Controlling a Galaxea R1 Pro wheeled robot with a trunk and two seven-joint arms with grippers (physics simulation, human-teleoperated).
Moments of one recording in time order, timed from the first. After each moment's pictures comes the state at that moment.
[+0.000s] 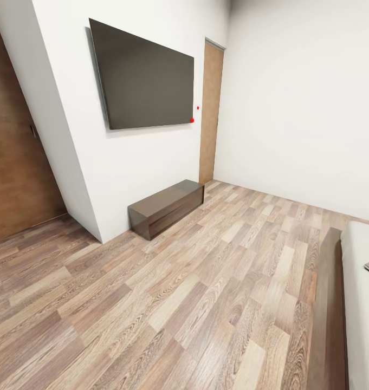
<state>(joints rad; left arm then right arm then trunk) -0.40 0.17 0.33 -0.02 -0.37 -0.08 -0.73 -0.32 -0.26 -0.06 0.08 -0.33 -0.01 0.90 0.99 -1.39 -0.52</state>
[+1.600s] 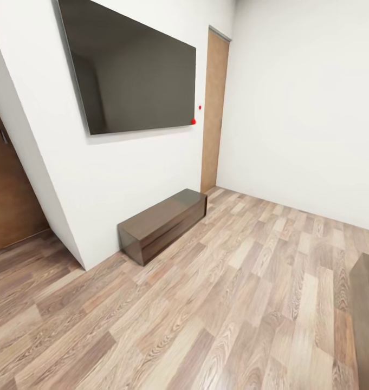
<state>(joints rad) -0.40 0.16 0.33 -0.02 -0.37 -0.08 -0.73 -0.32 -0.26 -0.06 0.08 -0.32 -0.01 0.90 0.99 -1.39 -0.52</state>
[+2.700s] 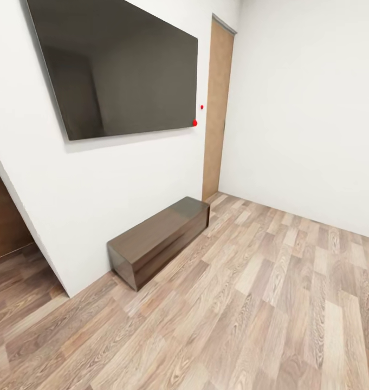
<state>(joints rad) -0.40 0.12 0.34 -0.02 -0.37 -0.09 -0.71 -0.32 -0.26 -0.06 0.08 -0.32 -0.01 0.90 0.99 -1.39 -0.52</state>
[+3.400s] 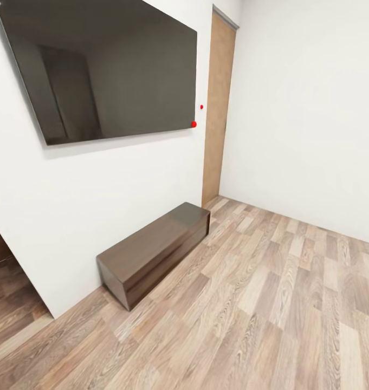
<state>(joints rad) -0.40 0.12 0.40 -0.03 -0.33 -0.10 -0.70 -0.32 -0.26 -0.06 0.08 -0.32 -0.01 0.90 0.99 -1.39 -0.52</state>
